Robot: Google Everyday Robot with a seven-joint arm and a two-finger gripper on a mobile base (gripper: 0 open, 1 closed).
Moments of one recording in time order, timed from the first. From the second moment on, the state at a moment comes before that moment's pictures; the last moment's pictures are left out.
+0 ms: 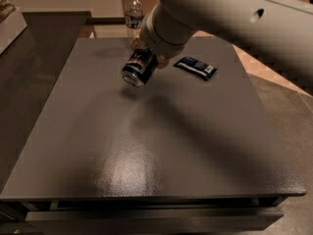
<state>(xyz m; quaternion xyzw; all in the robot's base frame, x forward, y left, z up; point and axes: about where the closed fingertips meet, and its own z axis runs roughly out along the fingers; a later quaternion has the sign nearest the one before) 0.597 0.012 0.945 -0.91 0.21 -0.27 0.24</state>
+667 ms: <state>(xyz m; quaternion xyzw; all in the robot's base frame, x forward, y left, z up) 0.594 0.039 0.951 -0.89 0.02 -0.39 0.26</state>
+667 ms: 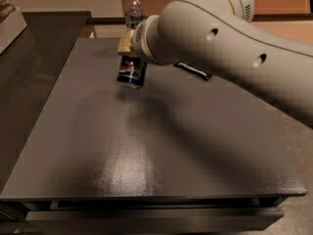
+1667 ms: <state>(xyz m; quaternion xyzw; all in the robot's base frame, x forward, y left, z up) 0.584 0.086 0.958 -0.81 -0.21 -0.51 0.22</state>
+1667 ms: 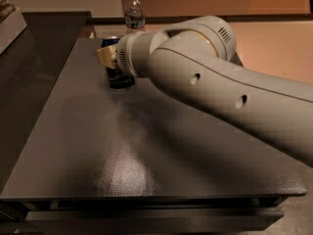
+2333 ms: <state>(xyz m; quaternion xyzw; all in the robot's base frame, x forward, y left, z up) 0.589 0.095 0.961 -0.79 -0.22 -0.53 0.23</state>
